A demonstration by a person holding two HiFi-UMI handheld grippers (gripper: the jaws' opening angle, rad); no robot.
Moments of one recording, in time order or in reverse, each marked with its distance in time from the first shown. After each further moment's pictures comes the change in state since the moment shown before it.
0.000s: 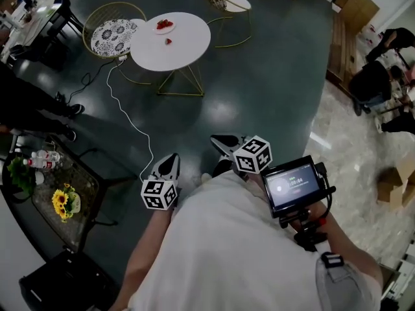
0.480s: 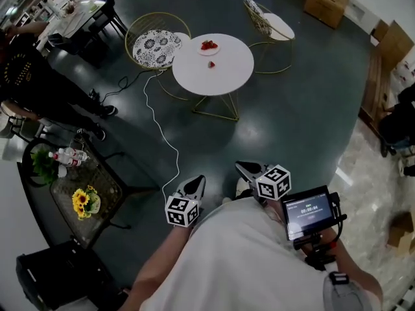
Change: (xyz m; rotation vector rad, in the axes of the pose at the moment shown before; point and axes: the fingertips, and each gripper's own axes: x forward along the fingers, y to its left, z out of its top) left arm 0.017 0.029 0.015 -0.024 0.046 0.049; right arm 0.046 -0.023 0.016 0.023 0.046 0.070
